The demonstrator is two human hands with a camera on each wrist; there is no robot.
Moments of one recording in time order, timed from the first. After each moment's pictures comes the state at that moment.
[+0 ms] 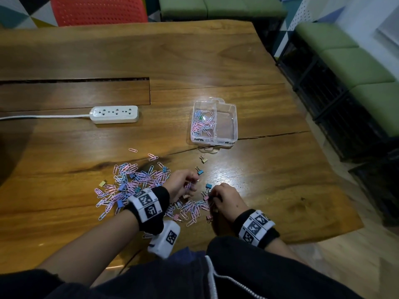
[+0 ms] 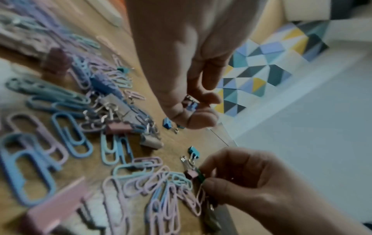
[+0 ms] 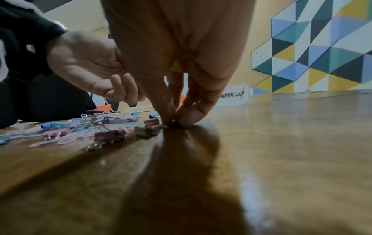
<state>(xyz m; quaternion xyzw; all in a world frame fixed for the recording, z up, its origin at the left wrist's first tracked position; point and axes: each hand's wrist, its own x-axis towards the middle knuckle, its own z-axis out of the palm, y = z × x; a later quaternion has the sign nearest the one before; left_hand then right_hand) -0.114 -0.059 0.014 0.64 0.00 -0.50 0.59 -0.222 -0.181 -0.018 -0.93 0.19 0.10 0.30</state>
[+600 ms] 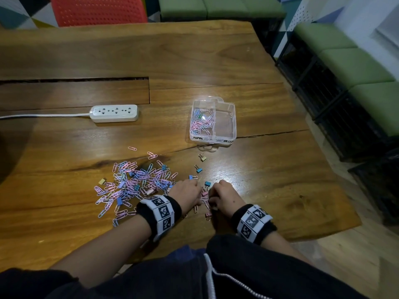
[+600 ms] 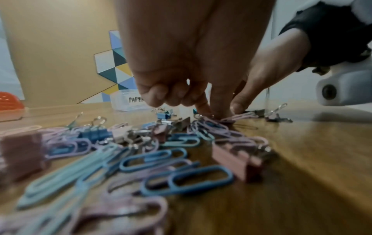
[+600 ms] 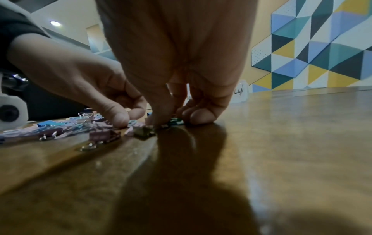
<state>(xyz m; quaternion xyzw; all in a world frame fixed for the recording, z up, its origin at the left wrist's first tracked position) -0.140 -0.062 -0.005 0.85 -0.48 -0.23 -0.01 -0.220 -0.182 -0.024 -0.92 0.19 0.14 0.31</state>
